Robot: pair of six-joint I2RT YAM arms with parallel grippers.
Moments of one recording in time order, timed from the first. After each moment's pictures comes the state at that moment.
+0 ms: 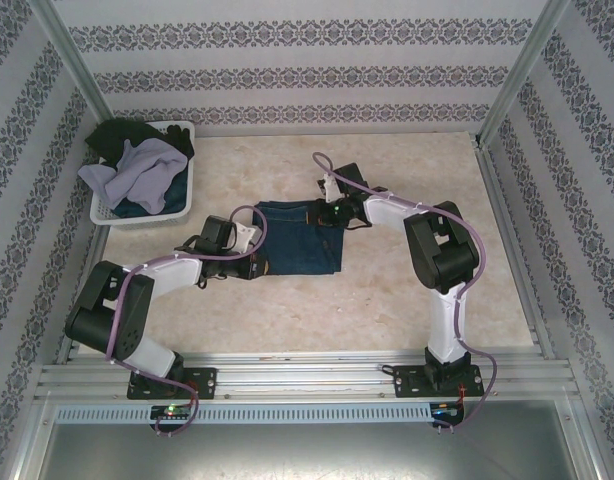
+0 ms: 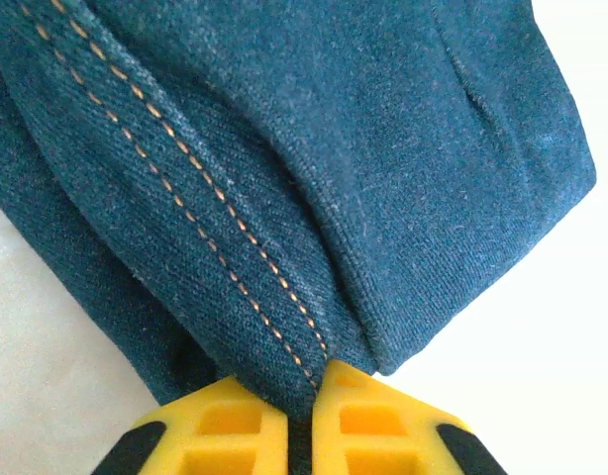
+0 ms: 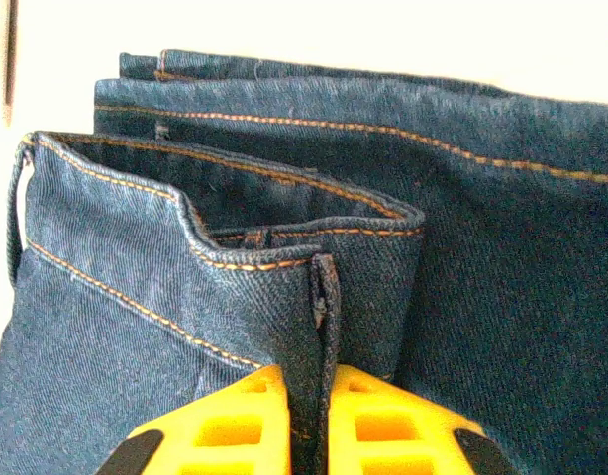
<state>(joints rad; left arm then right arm) -0.31 1.53 0.66 -0.10 0.52 -0.20 0.40 2.06 1.36 -0.25 -0.53 0.44</state>
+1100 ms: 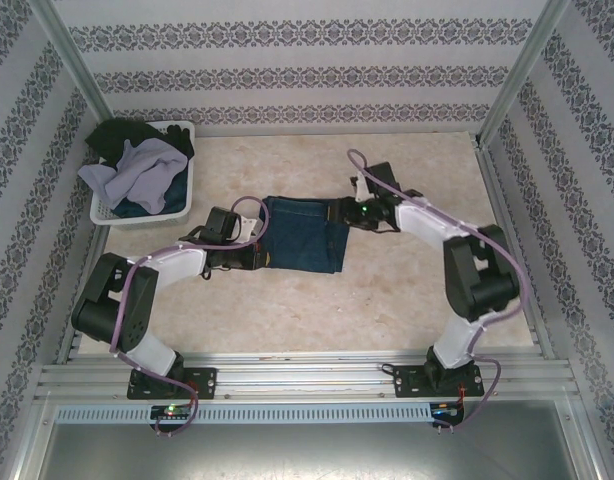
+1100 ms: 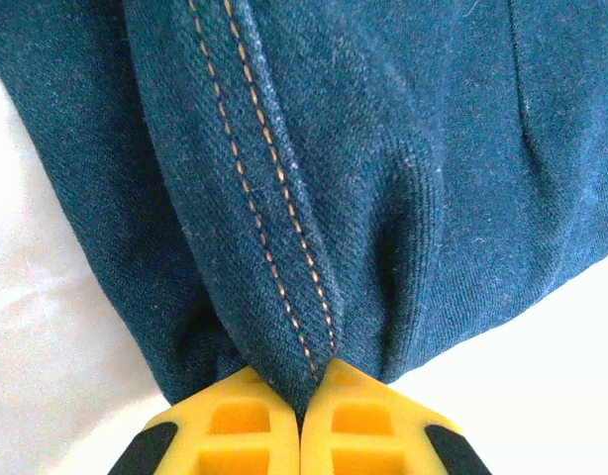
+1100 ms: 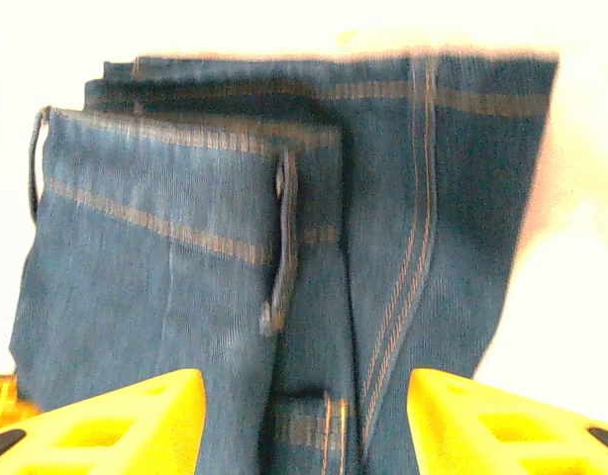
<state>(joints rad) -0.31 1.59 0.76 -0.15 0.47 -0.26 0.32 1.74 1.14 -0.37 -0.42 0.48</state>
